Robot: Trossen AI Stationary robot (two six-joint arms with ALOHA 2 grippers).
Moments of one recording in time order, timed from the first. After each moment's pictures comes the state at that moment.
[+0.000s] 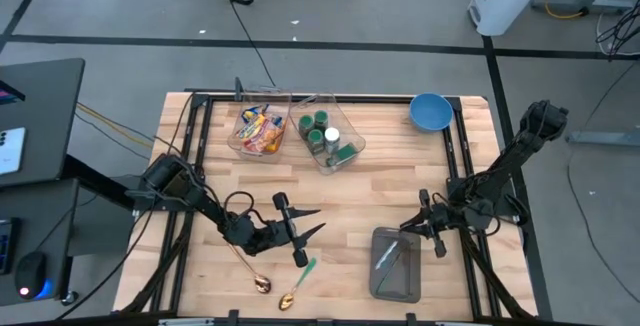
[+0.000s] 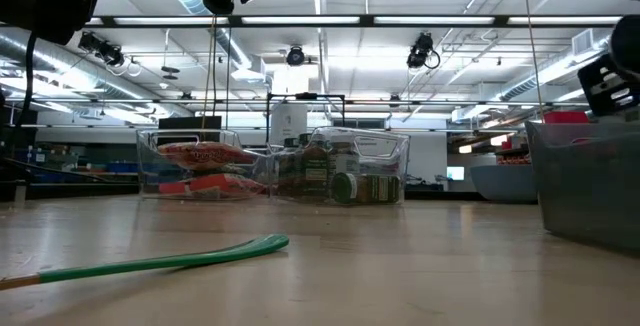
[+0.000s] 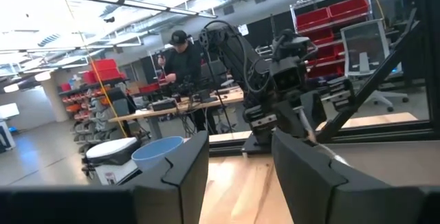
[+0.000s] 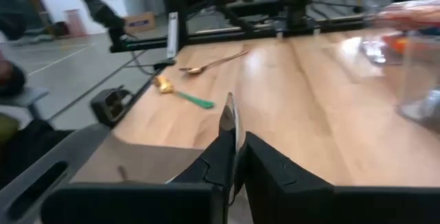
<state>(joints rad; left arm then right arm) -0.58 1.92 0.77 1.48 -0.90 0.46 0.93 0.89 0.01 0.65 0.71 0.30</state>
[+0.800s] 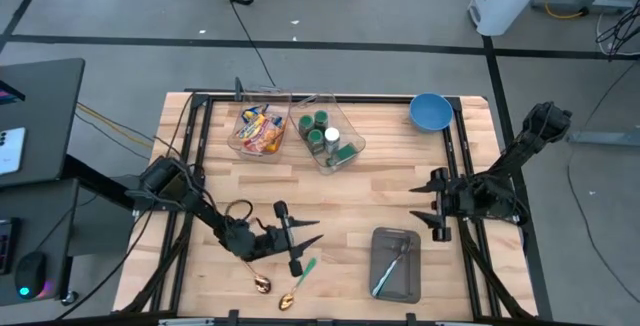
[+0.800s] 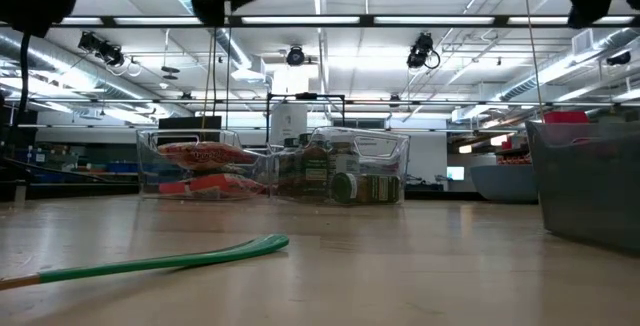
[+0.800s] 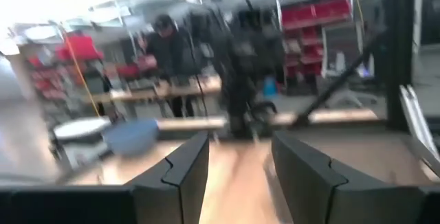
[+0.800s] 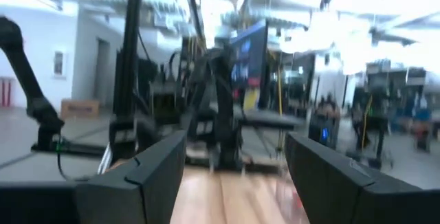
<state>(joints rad) -0.62 1.92 0.77 1.38 -0.91 0.30 0.87 0.89 0.01 1.32 0.82 -0.45</state>
